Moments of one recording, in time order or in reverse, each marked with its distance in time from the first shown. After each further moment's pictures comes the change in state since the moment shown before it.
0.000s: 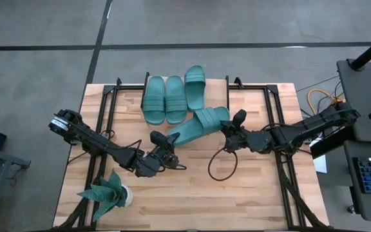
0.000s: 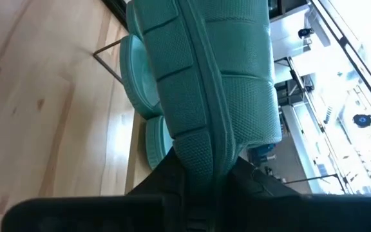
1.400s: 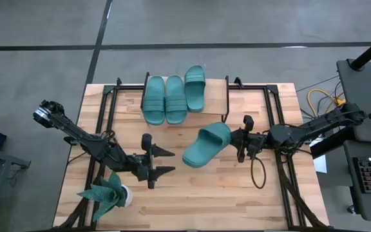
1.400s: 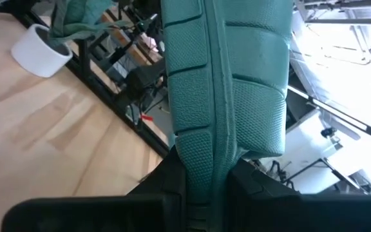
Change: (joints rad) left arm -0.107 -0.319 -0.120 0.079 0.663 -0.284; right arm -0.025 -0.250 -0.386 0.534 -0.535 -0.022
